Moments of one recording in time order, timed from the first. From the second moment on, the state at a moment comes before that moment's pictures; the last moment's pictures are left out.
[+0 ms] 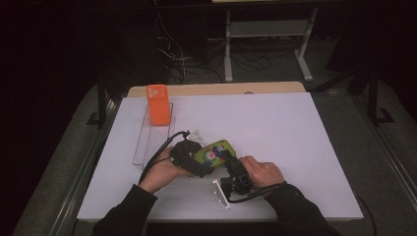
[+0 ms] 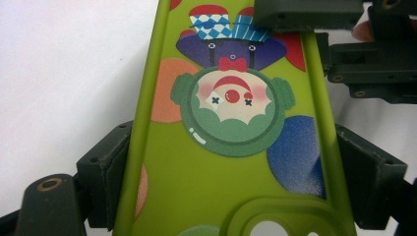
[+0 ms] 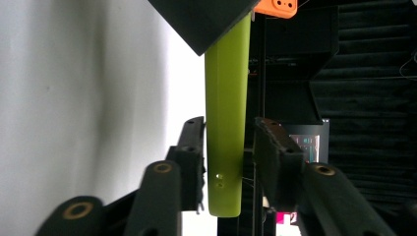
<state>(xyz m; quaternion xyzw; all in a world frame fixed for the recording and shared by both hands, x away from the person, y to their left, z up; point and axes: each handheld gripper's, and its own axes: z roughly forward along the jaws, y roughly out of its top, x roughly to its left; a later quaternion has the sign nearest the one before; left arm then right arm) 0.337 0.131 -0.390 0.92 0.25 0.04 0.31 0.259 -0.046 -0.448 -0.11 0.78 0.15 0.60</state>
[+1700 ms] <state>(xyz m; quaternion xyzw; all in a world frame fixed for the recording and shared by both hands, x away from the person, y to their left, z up) 0.339 0.148 -0.379 0.89 0.25 0.04 0.37 0.286 -0.080 -0.422 0.13 0.82 0.27 0.48</state>
